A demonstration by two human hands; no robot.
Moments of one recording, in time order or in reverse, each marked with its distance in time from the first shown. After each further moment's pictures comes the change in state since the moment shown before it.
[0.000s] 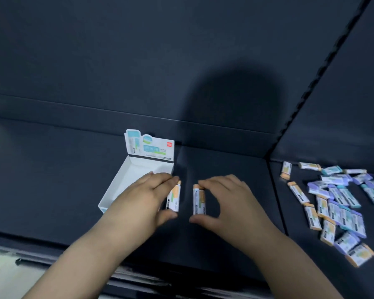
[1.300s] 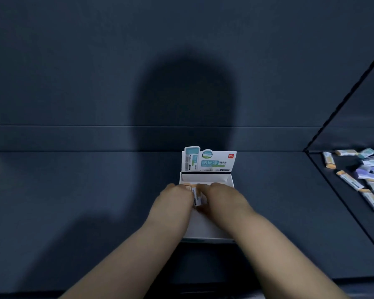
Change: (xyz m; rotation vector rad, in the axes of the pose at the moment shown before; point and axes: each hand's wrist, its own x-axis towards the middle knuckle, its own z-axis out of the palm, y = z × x) left_hand 0.026 -0.121 0.013 0.188 -0.344 -0.076; right_hand 0.130 -0.095 0.099 -0.127 -0.223 0.367
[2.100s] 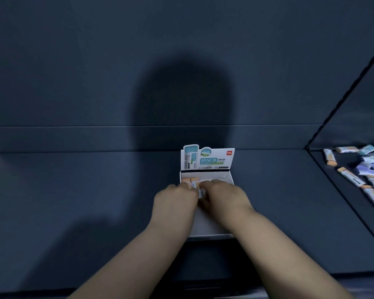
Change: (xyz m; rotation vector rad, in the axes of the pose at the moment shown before) left_hand -0.018 0.008 -0.018 0.014 0.156 0.032; right_hand 0.001 -0.004 0.002 0.020 0.080 0.034
